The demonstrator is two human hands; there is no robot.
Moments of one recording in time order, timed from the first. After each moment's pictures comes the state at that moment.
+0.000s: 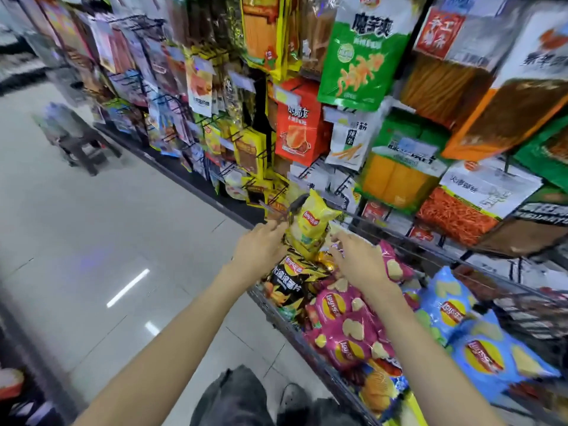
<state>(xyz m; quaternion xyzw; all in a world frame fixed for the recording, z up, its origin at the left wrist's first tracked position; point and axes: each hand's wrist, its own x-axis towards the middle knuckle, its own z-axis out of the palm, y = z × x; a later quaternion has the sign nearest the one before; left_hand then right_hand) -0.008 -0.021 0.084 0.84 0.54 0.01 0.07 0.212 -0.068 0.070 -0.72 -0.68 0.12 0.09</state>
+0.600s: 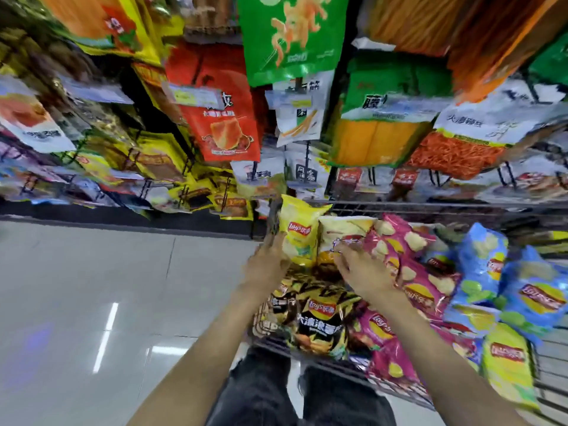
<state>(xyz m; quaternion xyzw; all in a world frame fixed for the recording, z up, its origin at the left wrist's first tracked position) 0.015 0.178 -0.046 0.86 0.41 -0.10 0.28 0.181 0.033 -0.014 -0.86 -0.47 0.19 0.01</state>
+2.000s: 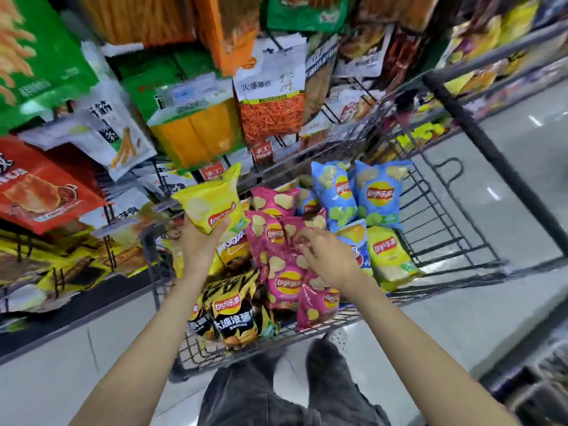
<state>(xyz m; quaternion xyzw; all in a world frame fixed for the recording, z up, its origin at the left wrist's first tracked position) 0.135 0.122 -0.014 0.75 0.40 0.10 0.52 0.205 -0.125 0.019 -0.93 -0.27 0.18 0.16</state>
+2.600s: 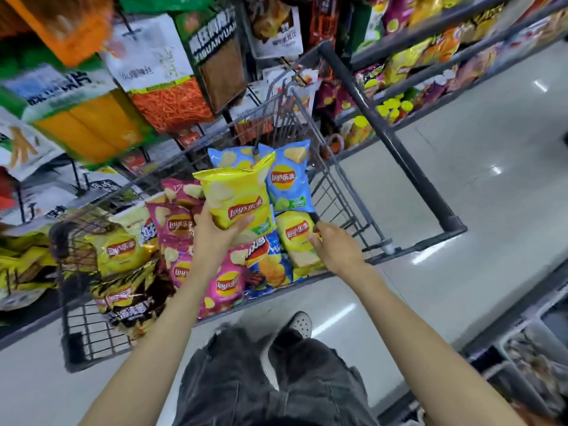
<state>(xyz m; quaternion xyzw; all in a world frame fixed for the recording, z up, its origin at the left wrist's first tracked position) 0.202 -0.142 0.026 0.76 0.28 0.06 0.58 0.282 -0.375 -0.022 -0.95 -0.17 0.22 0.15</state>
